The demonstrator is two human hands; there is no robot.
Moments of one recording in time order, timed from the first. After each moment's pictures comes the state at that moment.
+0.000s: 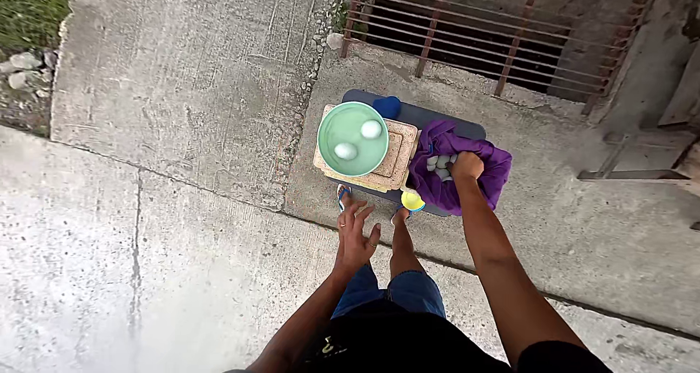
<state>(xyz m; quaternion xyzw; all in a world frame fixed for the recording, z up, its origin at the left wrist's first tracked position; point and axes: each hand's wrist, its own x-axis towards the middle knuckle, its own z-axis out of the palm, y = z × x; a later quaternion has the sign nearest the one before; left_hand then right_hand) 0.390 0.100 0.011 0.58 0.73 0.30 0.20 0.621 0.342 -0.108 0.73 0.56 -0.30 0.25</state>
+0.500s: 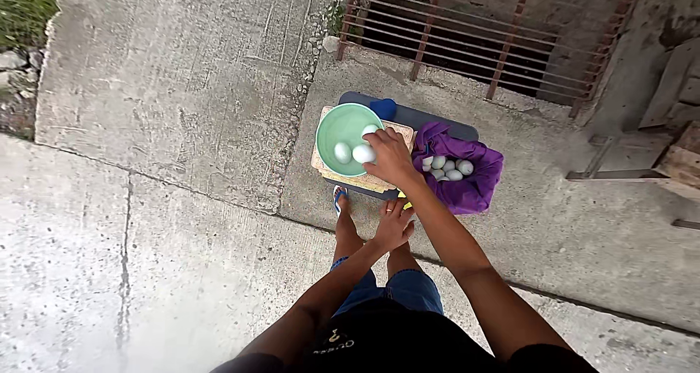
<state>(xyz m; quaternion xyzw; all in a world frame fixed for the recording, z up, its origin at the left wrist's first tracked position) 0.453 0.141 -0.021 0.69 0.60 0.18 0.35 0.474 0.328 0.034 0.41 0.82 -0.39 -0.06</state>
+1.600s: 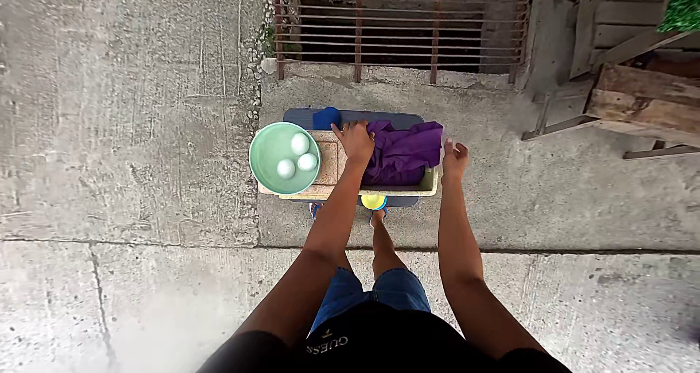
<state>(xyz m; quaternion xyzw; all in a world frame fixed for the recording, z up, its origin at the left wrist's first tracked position) 0.493 0.368 -0.039 0.60 0.73 -0.01 0.32 0.730 0.301 -0.078 0.82 0.22 -0.42 -0.32</state>
